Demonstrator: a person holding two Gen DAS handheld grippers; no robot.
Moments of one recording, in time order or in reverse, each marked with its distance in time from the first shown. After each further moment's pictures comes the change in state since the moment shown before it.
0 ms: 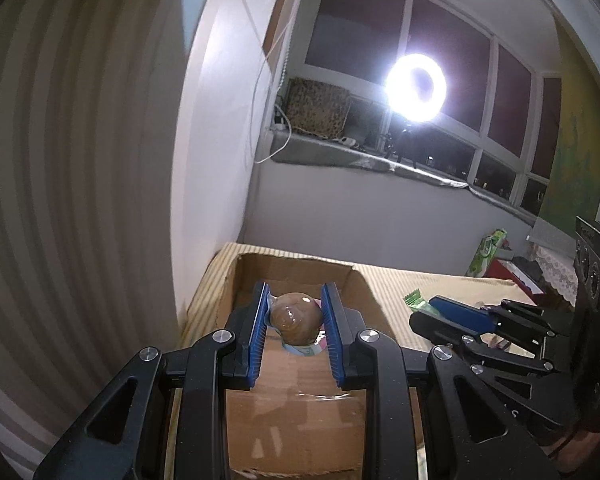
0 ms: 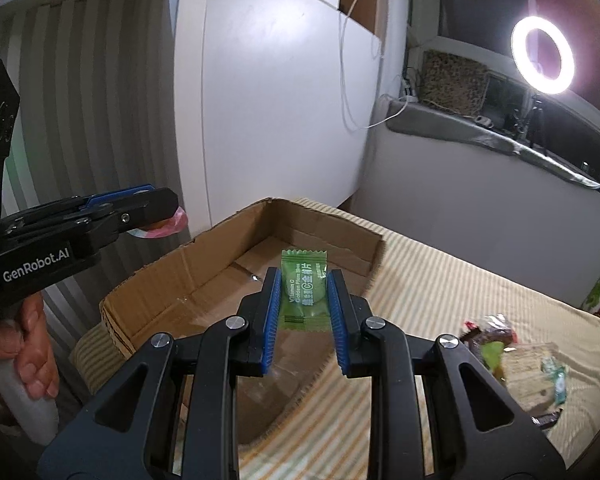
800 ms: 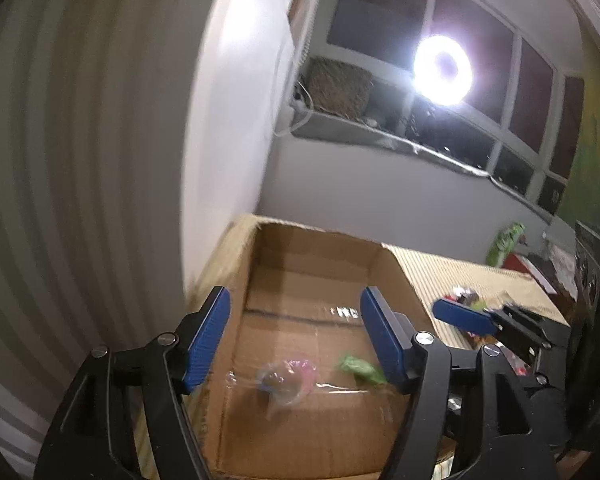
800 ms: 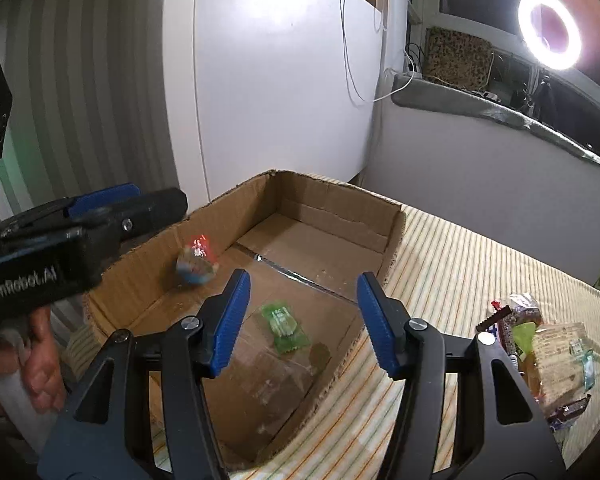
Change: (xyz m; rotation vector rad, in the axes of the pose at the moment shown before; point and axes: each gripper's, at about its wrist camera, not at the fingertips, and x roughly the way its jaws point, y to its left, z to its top) left arm 0.014 0.009 -0.010 -0.042 0.055 0.052; right arm 0.024 -0.002 -0.013 0.039 0.048 0.019
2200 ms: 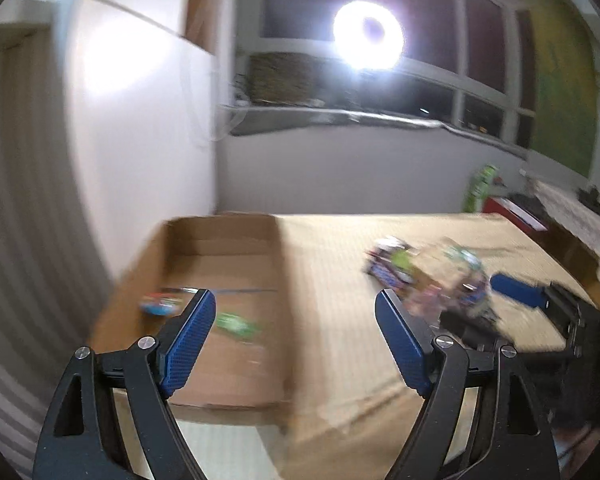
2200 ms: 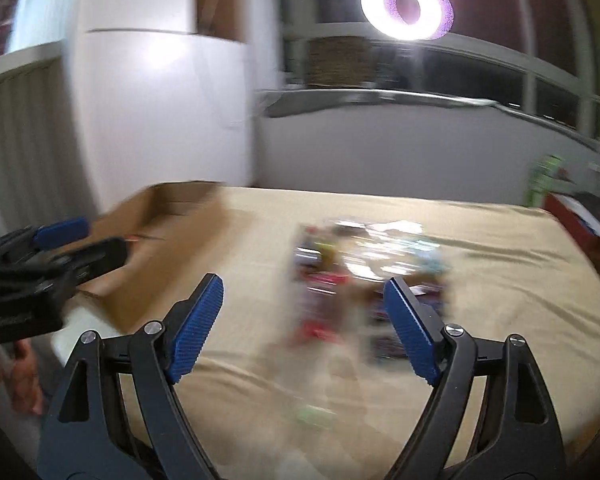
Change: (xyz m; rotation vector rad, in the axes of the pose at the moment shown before) left arm -0.019 -0.138 -0.040 0.244 0.060 -0.043; right arm -0.153 -0.142 -0.113 0.289 -0.077 -0.311
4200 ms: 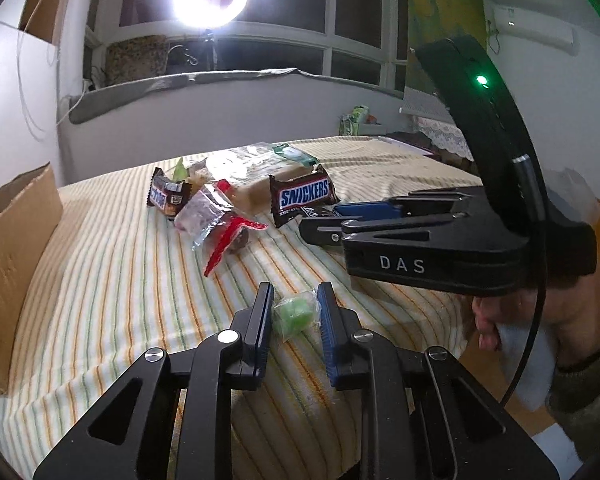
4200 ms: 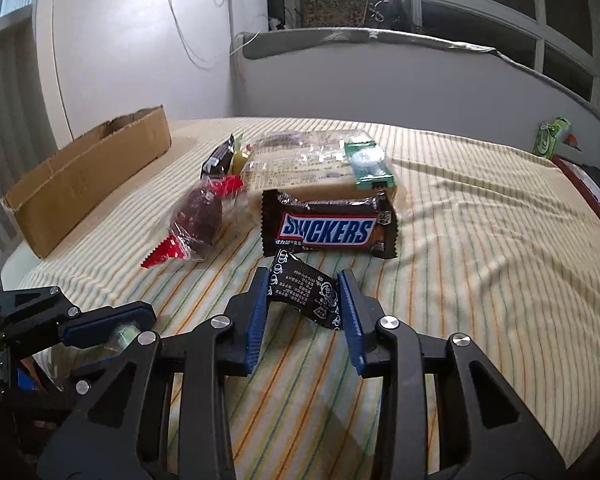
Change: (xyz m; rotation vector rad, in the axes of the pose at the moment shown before) left arm 0.054 -0.121 -0.087 0.195 0.037 -0.374; right arm 0.063 -0.052 -0.038 -0.054 0.146 0.085
